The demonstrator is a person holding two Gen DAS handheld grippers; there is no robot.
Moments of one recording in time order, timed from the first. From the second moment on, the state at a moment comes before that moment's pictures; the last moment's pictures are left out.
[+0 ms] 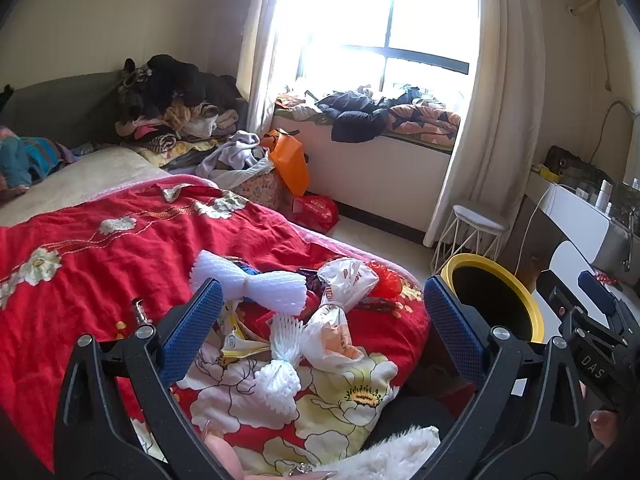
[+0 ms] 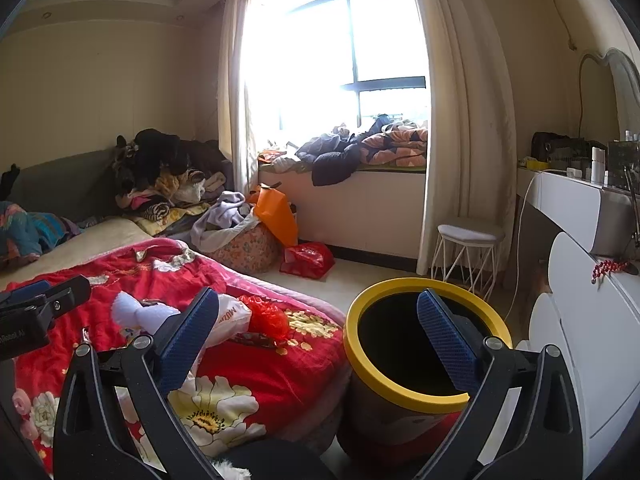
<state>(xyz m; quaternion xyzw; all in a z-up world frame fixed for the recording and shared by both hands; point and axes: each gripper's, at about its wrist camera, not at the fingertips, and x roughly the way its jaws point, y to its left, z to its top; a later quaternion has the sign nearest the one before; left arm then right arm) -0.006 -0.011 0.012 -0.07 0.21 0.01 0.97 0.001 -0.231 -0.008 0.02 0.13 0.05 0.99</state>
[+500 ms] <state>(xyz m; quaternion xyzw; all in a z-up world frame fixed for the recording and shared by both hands) -0.007 -0.011 0.012 -0.07 0.21 0.01 0.97 -0.001 -0.227 -0.006 0.02 0.13 0.05 0.99</state>
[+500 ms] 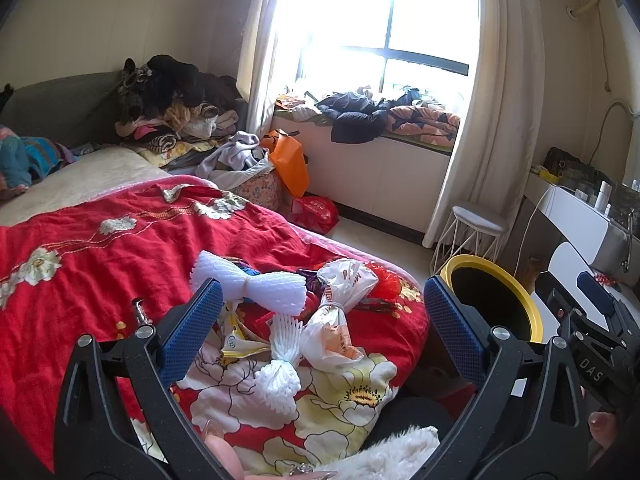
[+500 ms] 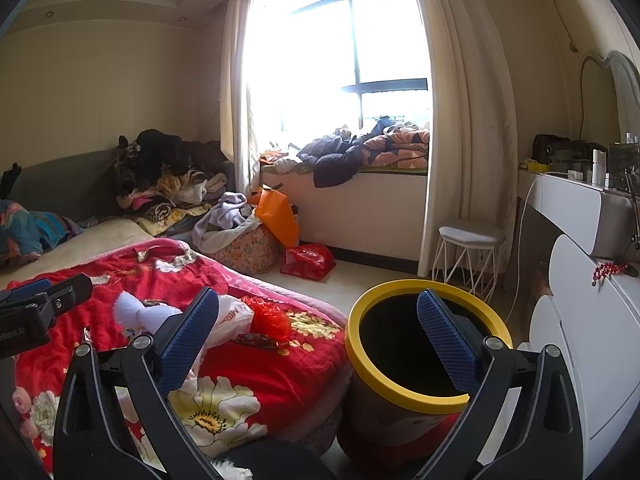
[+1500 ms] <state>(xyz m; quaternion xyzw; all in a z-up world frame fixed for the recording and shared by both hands) 0.006 0.034 0.007 -0.11 0.22 0.04 0.97 0.022 -0.183 -0.014 0.00 0.15 0.13 0.98</state>
